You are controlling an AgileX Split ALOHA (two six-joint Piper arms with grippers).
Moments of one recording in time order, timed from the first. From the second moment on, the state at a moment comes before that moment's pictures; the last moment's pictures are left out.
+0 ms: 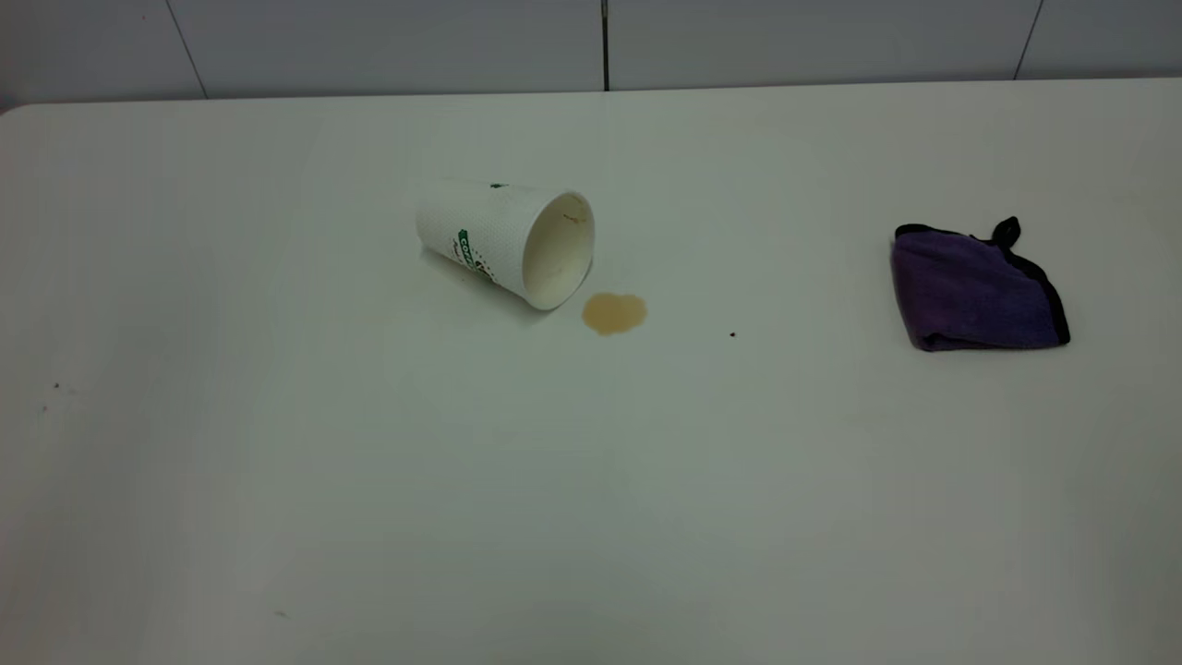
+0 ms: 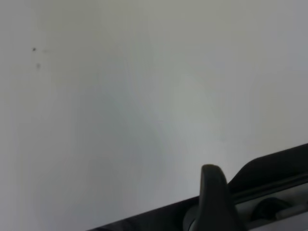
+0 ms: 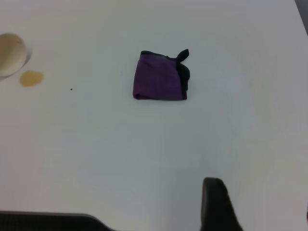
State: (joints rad) left arm -0.24 1.10 -0.55 -0.07 0.51 0.07; right arm 0.02 -0.02 -0.48 0.02 1.12 -0.02
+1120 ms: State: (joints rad) left arm -0.85 2.20 -1.49 0.86 0.72 -0.76; right arm 0.02 -0.02 -0.48 0.02 1.12 -0.02
